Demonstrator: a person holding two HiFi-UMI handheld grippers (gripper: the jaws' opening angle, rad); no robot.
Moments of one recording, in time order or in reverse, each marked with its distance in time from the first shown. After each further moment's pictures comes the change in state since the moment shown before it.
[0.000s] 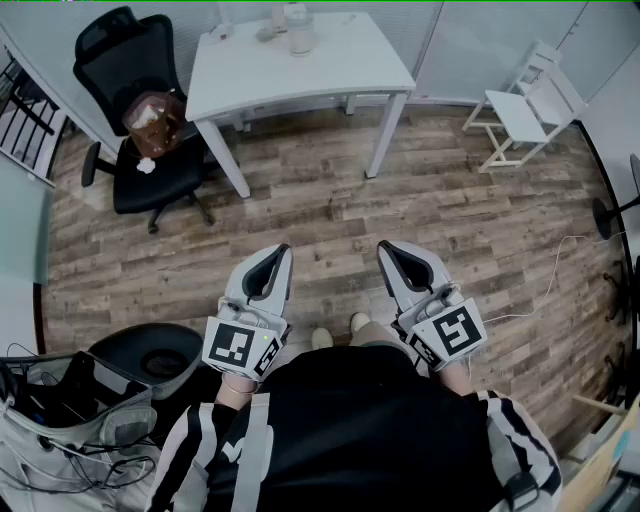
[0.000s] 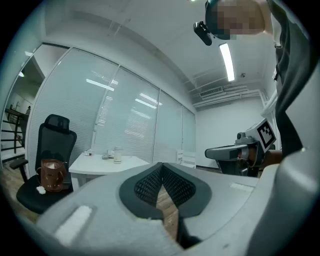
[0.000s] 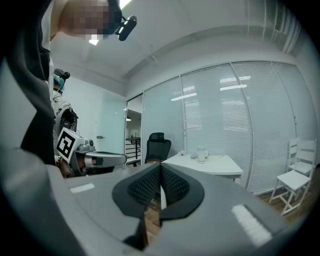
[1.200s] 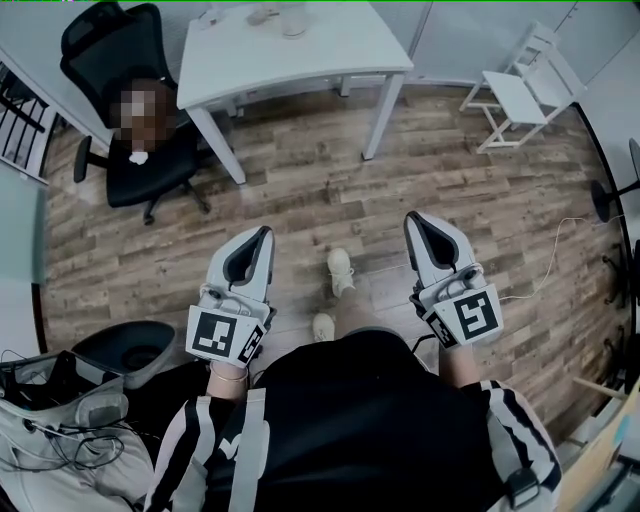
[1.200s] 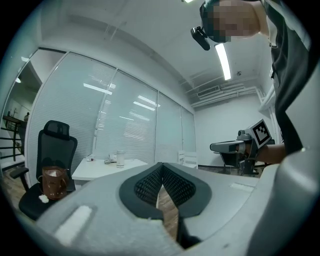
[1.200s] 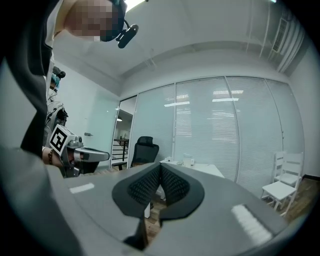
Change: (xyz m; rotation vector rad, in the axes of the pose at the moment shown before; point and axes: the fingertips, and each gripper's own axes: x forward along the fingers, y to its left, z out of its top) left arm -0.002 0.041 0.006 0.052 -0.021 -0.004; right arm 0.001 -0.040 0.011 -0.081 -0.058 -0.134
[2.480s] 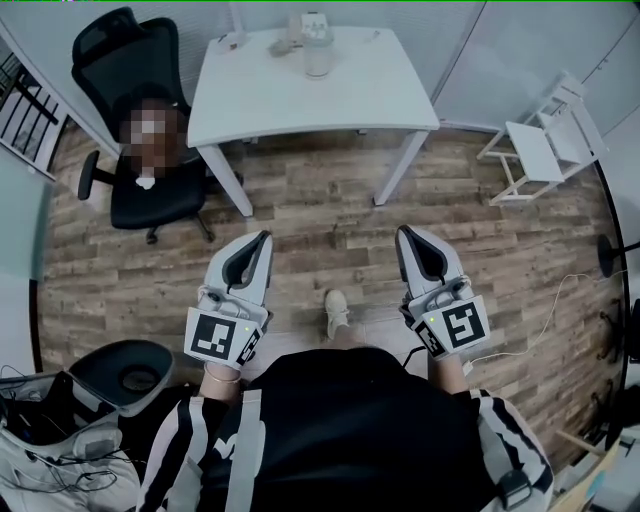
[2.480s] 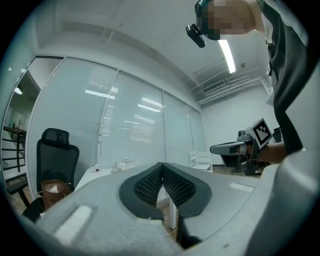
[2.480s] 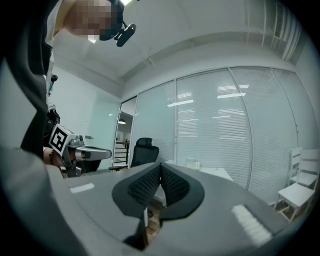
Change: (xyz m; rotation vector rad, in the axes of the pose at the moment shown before) left arm 0.123 0.091 0.023 0.062 -0.026 0.081; right arm 0.146 -0.082 0.000 0.027 -0.029 0.078
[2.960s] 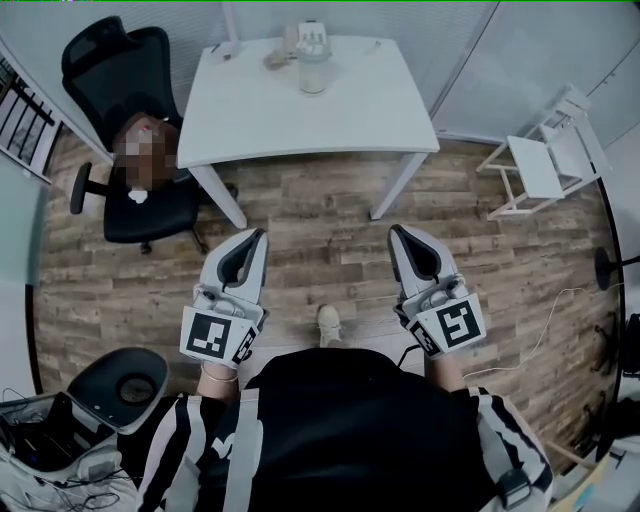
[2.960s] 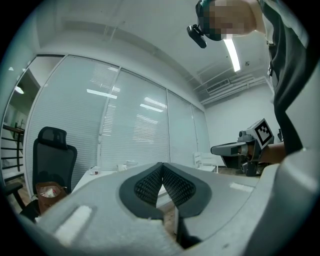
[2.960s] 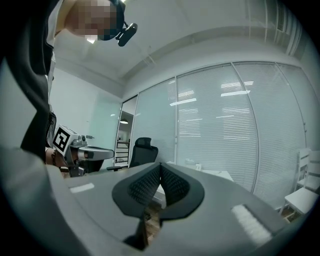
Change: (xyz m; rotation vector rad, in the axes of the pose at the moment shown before) left arm 0.076 0.038 0.007 -0.008 -0.006 0.026; right arm 0.068 -0.053 0.007 -0.010 0.004 0.044
